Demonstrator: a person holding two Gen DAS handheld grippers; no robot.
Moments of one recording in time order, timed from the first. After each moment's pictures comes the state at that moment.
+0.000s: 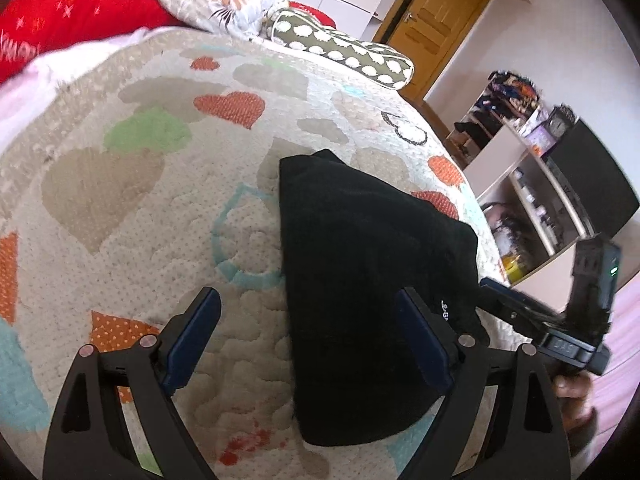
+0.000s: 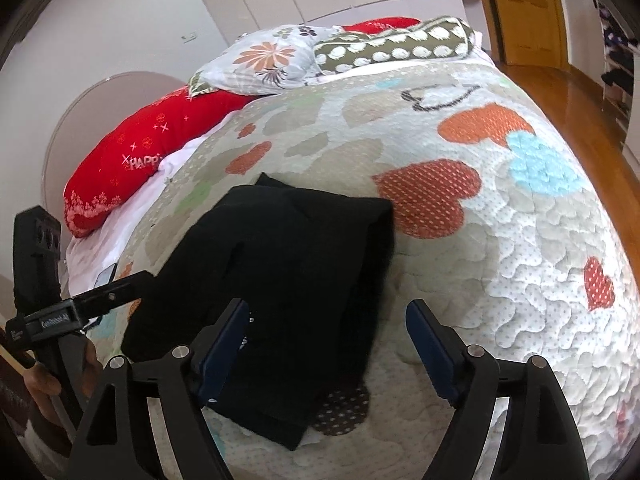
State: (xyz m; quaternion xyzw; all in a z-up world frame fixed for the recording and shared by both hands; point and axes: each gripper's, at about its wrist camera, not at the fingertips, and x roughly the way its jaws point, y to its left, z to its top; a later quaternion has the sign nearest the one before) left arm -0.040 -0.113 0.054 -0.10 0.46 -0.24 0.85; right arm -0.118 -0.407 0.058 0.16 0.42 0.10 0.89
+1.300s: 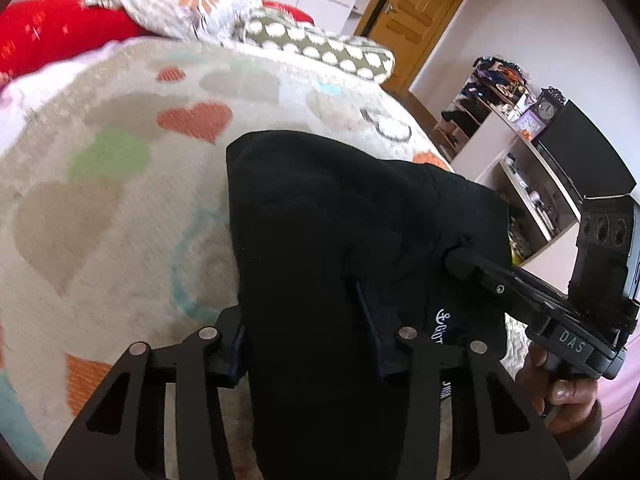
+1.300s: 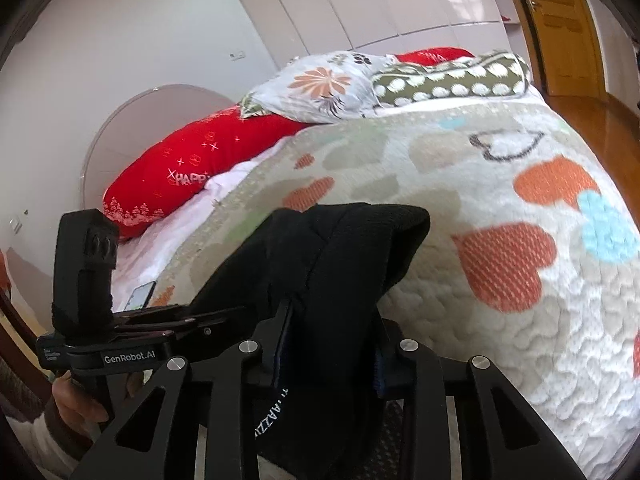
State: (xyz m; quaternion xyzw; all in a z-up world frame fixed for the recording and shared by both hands) left arm -0.023 -0.143 0.067 -0.06 0.45 -0.27 0.85; right arm -0.089 -0.366 0.086 0.15 0.35 0.18 0.91
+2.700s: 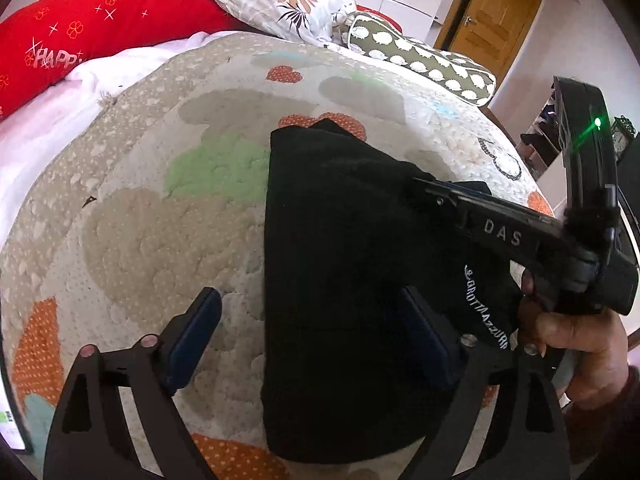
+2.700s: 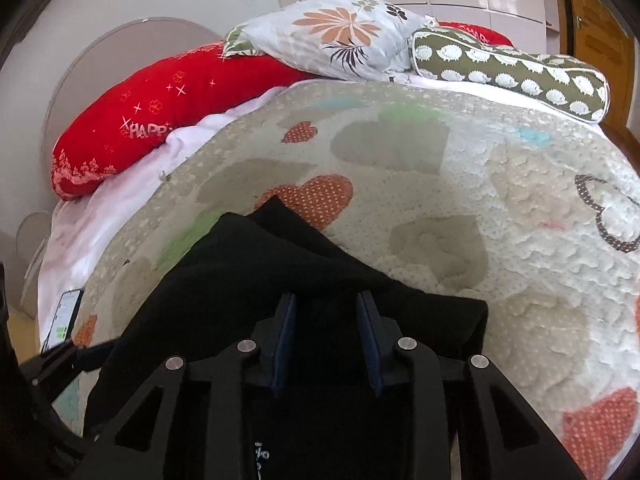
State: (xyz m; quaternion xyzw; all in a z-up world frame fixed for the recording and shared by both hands) left arm 0.038 -0.094 0.030 -0.05 0.46 -0.13 0.88; right arm 0.088 -0.276 0.039 0.05 0.43 0.16 0.89
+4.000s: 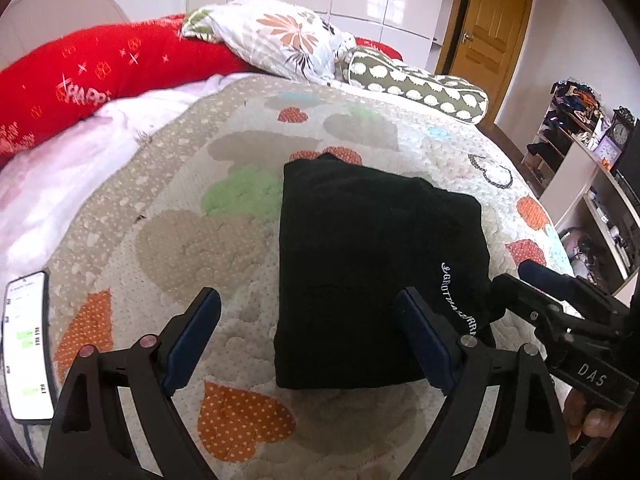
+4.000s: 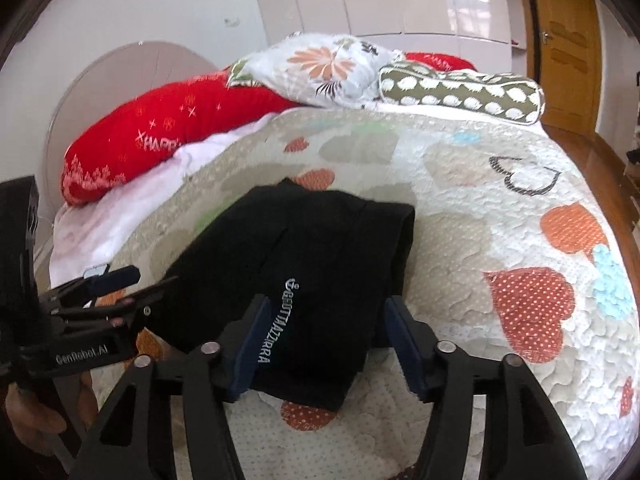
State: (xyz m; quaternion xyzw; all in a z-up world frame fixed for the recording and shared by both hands) left arm -0.014 -0.091 0.068 -0.02 0.40 -0.10 0.91; right arm -0.049 -0.303 0.082 0.05 0.38 0.12 0.92
